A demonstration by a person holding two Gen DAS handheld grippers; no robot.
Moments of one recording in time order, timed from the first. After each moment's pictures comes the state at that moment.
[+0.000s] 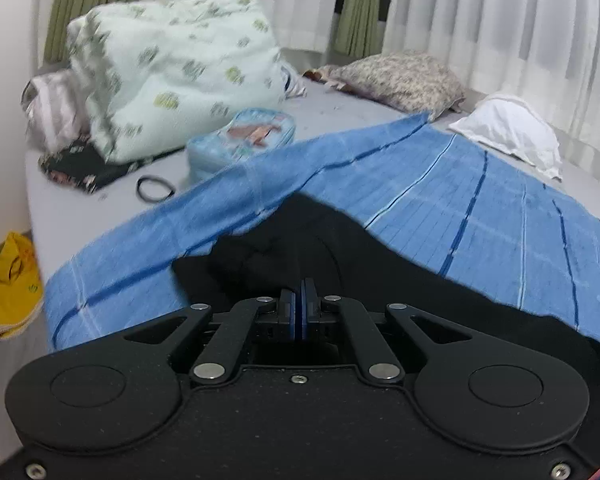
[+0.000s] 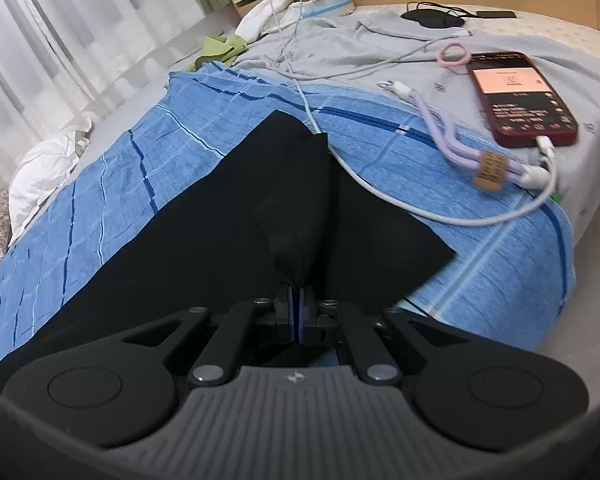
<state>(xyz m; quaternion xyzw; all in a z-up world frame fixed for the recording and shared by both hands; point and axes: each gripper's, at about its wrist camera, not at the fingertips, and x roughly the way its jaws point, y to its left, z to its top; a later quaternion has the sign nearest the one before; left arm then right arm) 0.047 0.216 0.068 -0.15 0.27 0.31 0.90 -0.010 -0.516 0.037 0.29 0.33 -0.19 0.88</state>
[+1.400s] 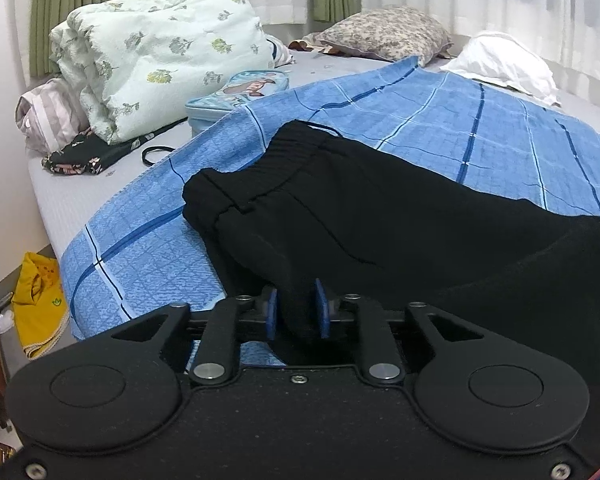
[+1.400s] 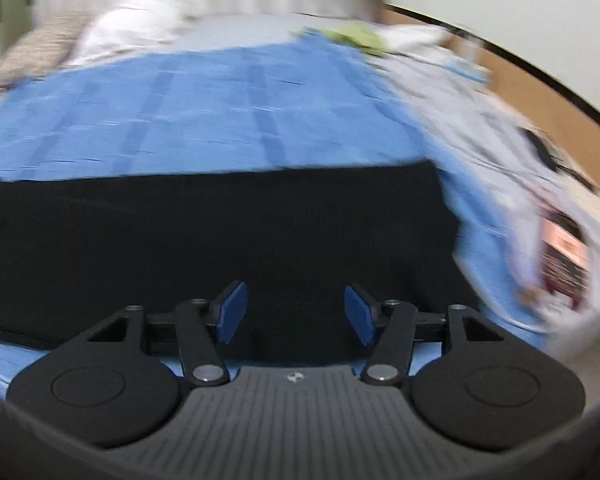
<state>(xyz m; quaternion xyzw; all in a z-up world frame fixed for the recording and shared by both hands) 0.031 0.196 0.027 -0.08 0.32 0.30 0.90 0.004 -0.391 0.094 0.00 0.40 -0.06 0.92</state>
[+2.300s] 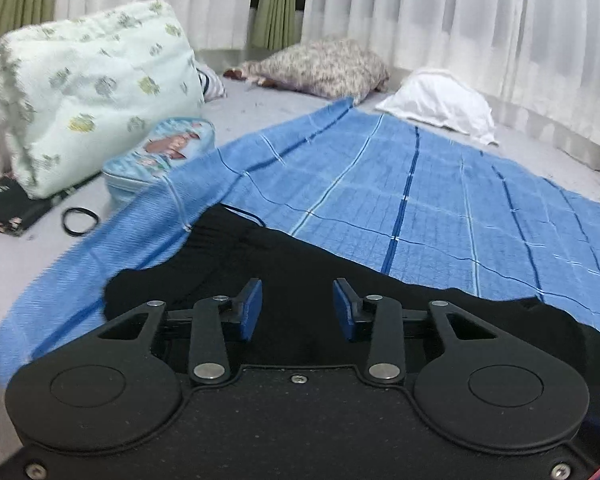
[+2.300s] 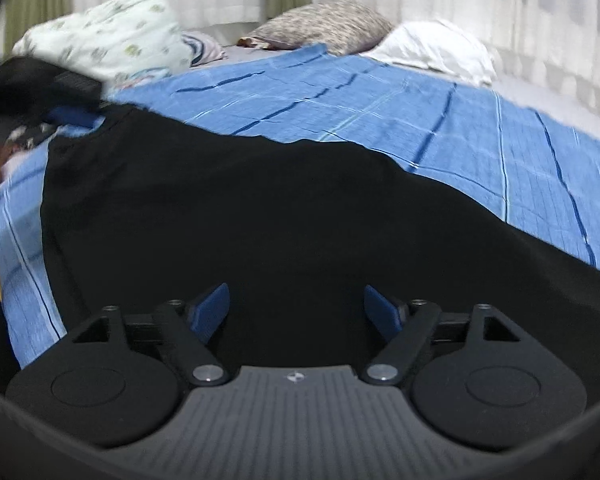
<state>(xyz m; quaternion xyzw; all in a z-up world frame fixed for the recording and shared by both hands) 0.085 0.215 0.071 -0.11 0.28 0.19 0.93 0.062 -0.066 0.020 -0.10 0.32 0.28 0.90</state>
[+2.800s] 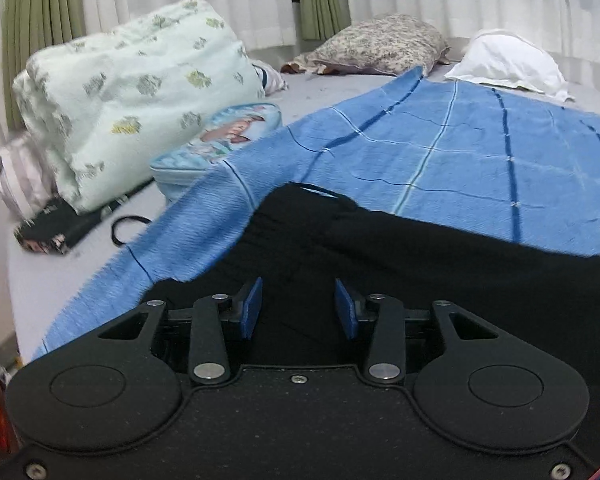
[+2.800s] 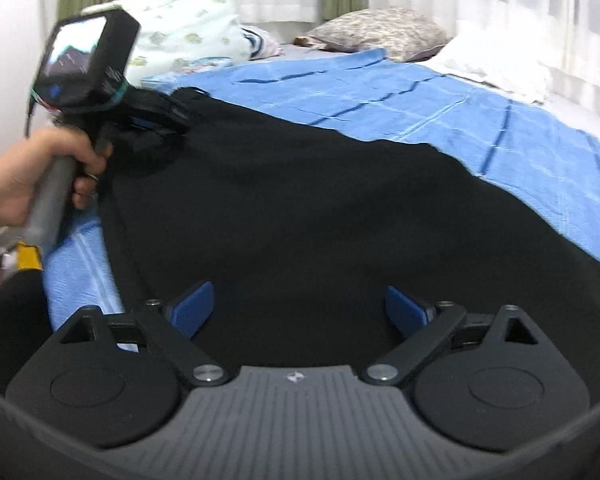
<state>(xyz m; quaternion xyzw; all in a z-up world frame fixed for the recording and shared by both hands) 0.119 0.249 0.013 -0.01 0.30 0.30 0.90 0.041 -0.049 0.018 -0.10 0.32 0.36 0.87</state>
